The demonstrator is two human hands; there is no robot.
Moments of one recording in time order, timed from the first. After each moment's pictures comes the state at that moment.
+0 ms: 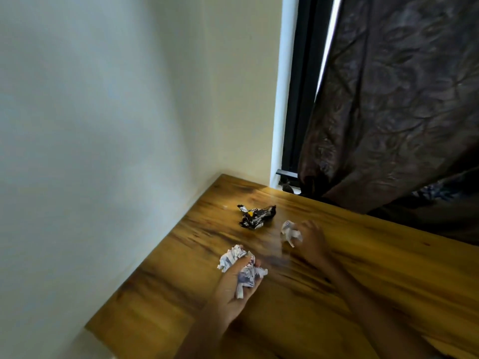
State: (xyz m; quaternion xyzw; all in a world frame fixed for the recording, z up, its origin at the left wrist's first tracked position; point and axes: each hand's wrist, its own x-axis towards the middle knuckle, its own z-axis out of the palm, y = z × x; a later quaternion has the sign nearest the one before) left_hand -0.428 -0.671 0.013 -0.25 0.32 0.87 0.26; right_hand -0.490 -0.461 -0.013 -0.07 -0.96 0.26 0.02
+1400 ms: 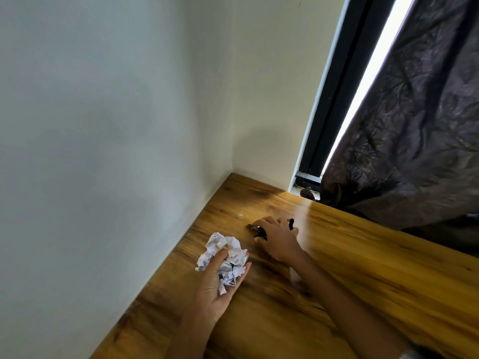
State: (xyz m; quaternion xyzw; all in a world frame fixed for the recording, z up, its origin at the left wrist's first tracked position) left_hand -0.514 -0.746 0.002 -0.22 0.24 0.92 0.19; right_hand -0.583 -0.578 -0.007 0.01 -0.99 0.16 -0.06
